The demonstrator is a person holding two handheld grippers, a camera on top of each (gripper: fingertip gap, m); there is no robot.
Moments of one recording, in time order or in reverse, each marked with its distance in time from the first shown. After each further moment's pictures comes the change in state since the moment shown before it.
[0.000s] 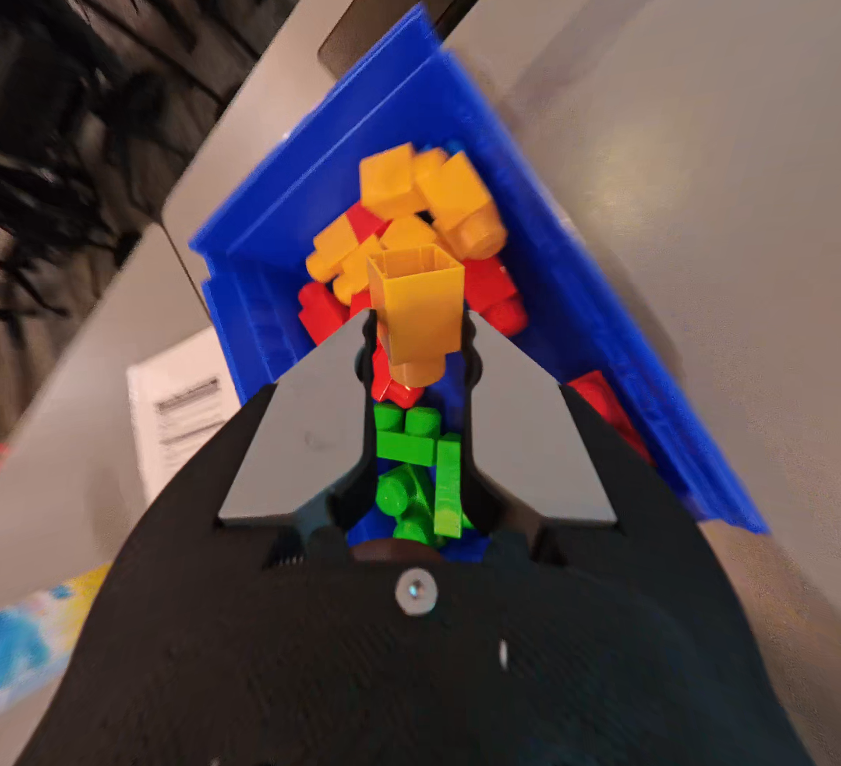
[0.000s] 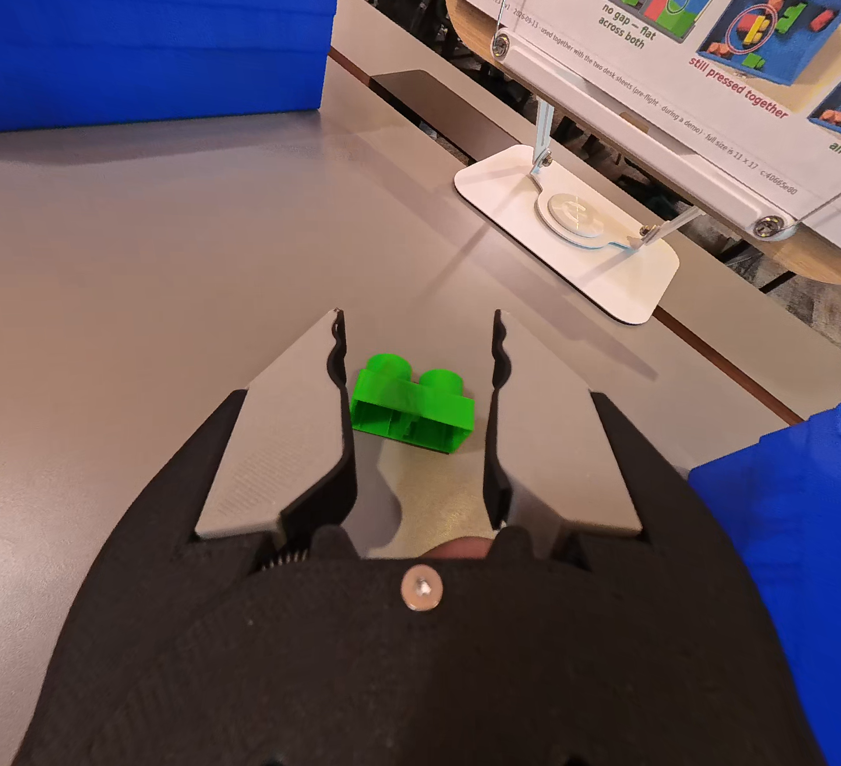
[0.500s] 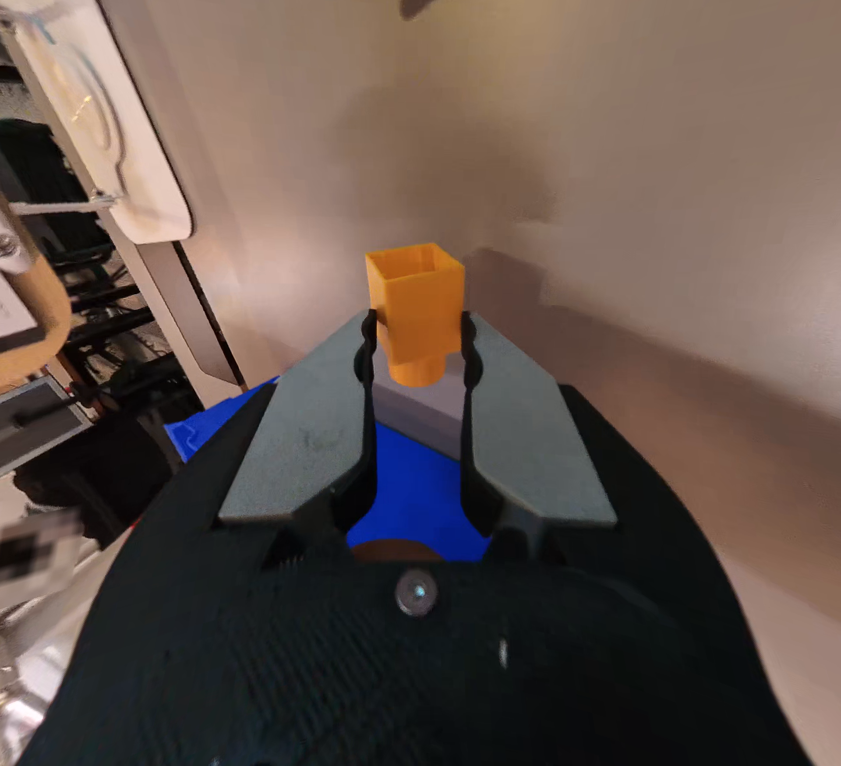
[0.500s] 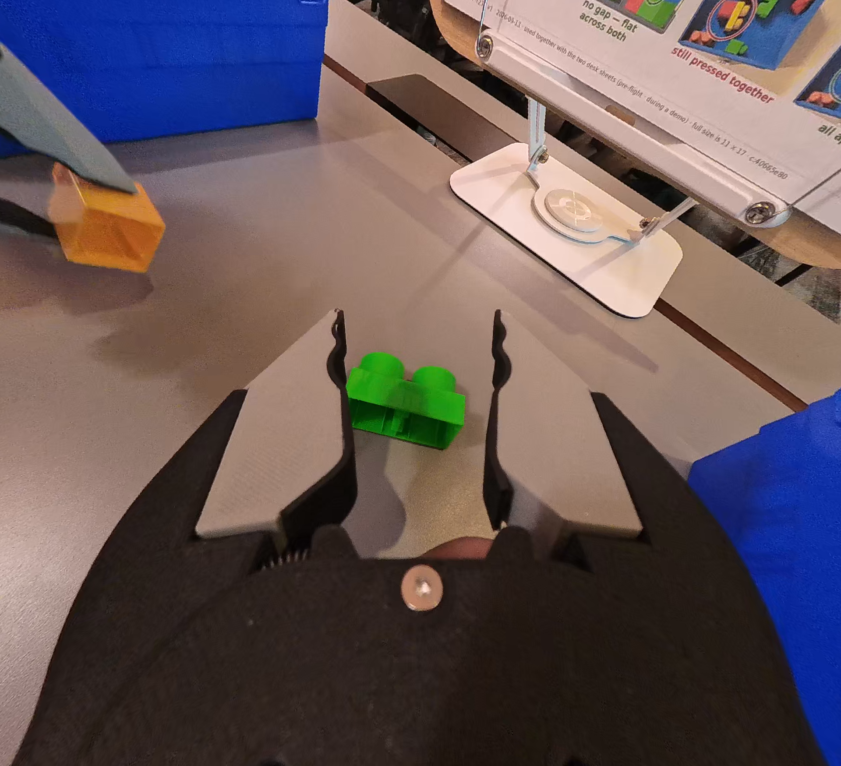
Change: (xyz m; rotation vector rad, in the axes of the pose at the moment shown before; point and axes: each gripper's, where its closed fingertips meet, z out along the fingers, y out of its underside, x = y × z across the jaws) left arm 0.216 -0.042 0.015 -0.058 0.177 0.935; right arm 0.007 -0.001 -0.004 0.007 -0.018 0.044
